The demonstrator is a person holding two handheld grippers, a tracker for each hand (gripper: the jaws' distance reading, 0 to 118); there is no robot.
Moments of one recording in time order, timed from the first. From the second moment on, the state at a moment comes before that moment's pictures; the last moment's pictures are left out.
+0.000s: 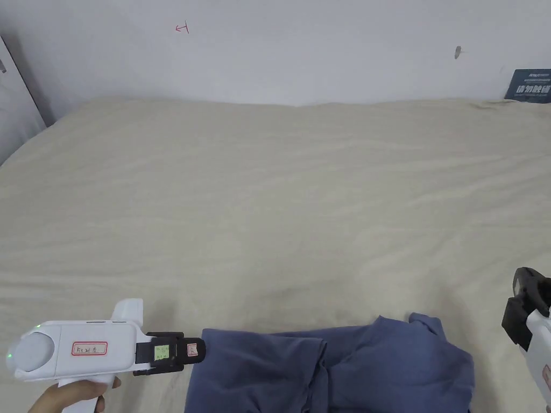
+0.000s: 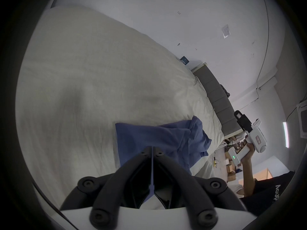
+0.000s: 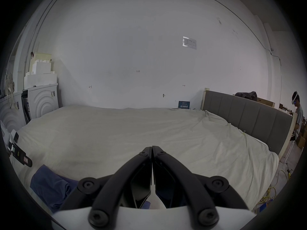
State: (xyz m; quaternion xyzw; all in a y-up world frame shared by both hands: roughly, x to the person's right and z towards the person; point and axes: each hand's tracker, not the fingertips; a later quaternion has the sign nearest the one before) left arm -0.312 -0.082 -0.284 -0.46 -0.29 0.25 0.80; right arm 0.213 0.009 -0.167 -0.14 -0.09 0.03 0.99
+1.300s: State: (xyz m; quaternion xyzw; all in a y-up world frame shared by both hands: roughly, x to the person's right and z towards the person) left arm -0.260 -0.111 -0.302 -0.54 -0.26 0.19 0.78; right arm 0.218 -0.001 -0.169 -0.15 -0.10 0.03 0.98
